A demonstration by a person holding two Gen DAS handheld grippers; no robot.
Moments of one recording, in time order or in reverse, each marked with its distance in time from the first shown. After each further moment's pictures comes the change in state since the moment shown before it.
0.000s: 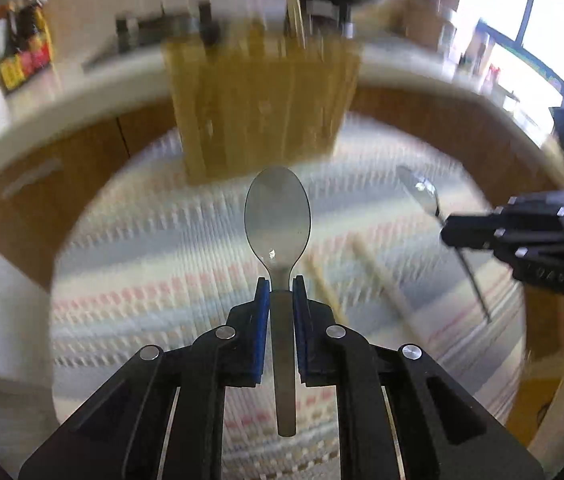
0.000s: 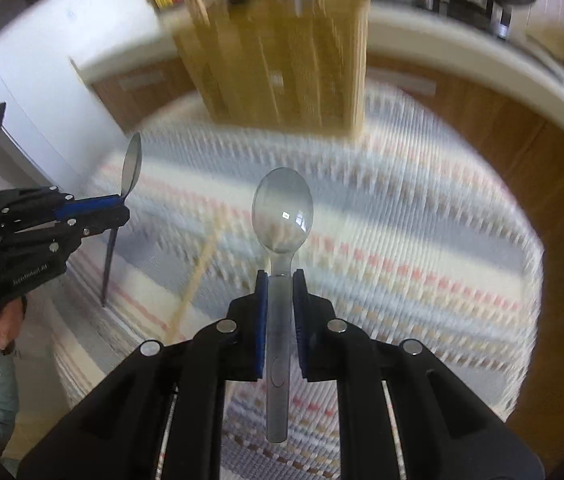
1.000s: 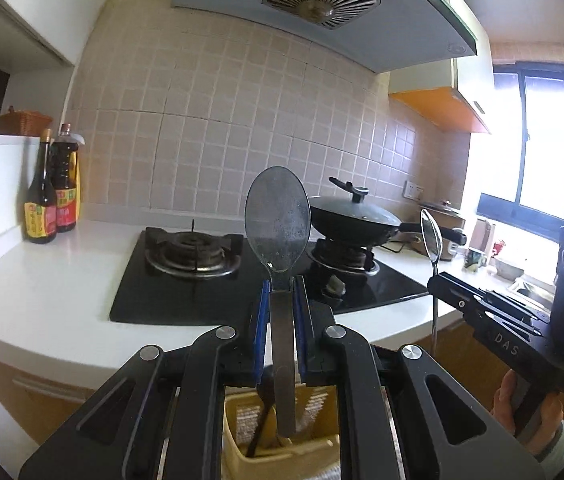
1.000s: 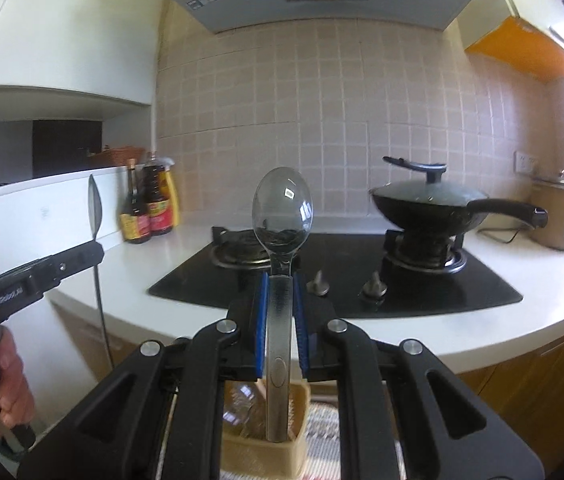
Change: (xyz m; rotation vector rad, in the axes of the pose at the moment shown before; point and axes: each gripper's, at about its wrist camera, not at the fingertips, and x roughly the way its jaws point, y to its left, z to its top) left arm -0.038 0.036 0.159 -0.063 -0.679 0.025; right arm -0.034 -0.036 0.159 -0.008 -0.753 -0.171
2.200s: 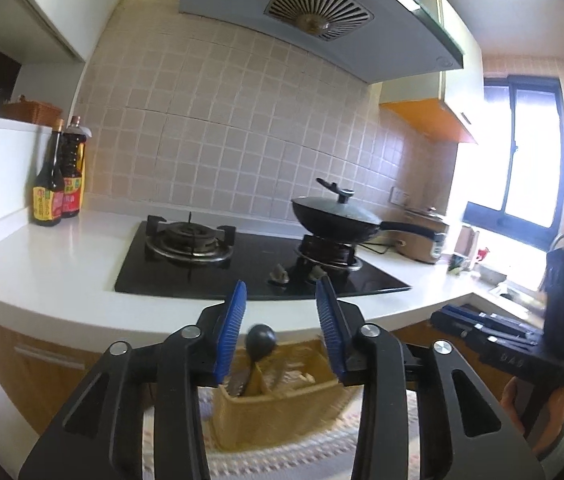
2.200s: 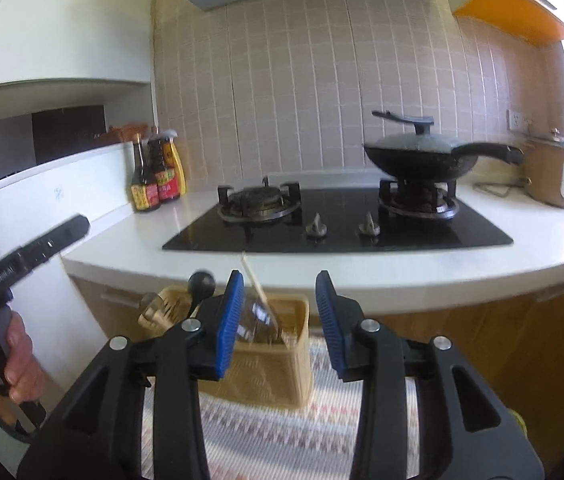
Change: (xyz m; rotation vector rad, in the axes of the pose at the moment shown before) left arm -0.071 0.000 -0.023 -0.056 -0.001 -0.056; right arm -0.074 -0.010 -0.033 0.080 0.196 0.029
